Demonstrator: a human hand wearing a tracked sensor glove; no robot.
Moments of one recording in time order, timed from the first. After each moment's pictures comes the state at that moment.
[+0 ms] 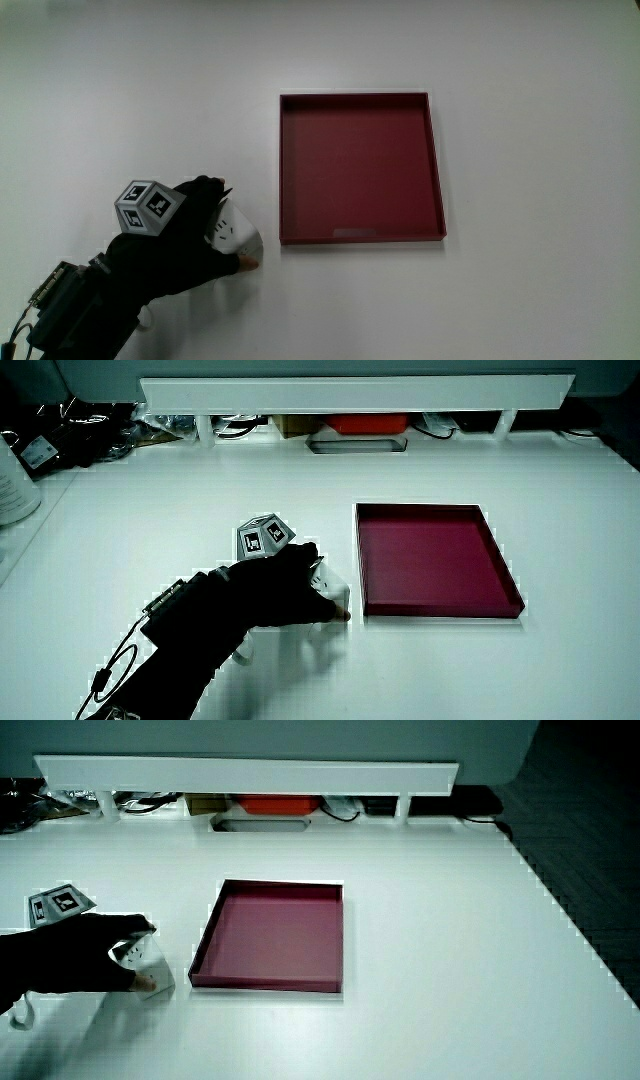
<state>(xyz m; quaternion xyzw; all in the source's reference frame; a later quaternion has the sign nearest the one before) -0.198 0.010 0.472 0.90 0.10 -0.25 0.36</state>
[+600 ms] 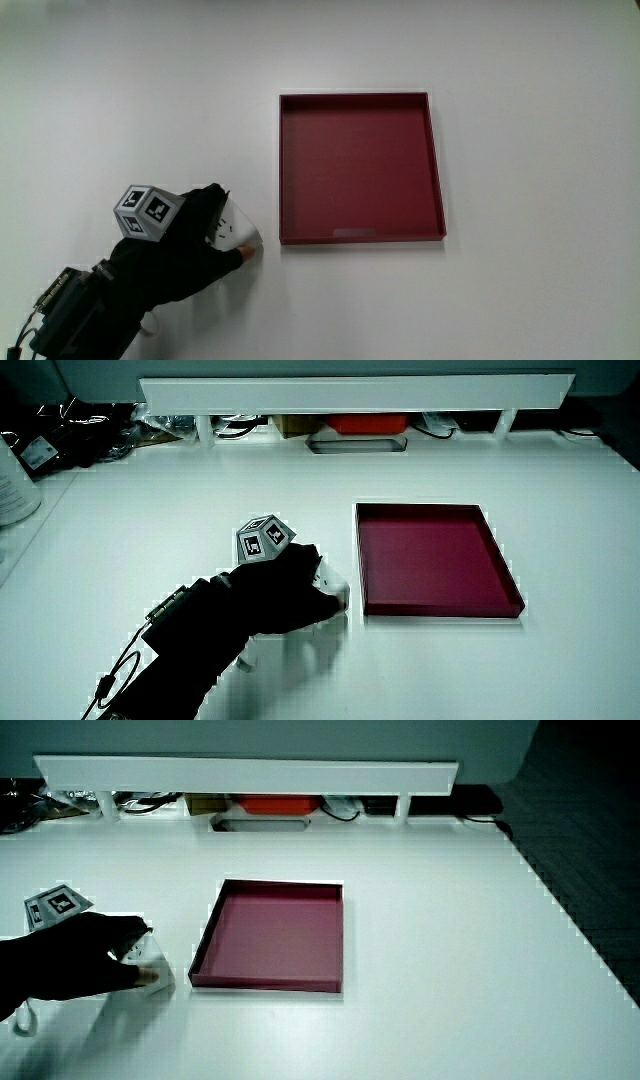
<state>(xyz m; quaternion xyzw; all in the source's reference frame) -0.199 0.016 0.472 0.90 0.10 -0.27 0.32</state>
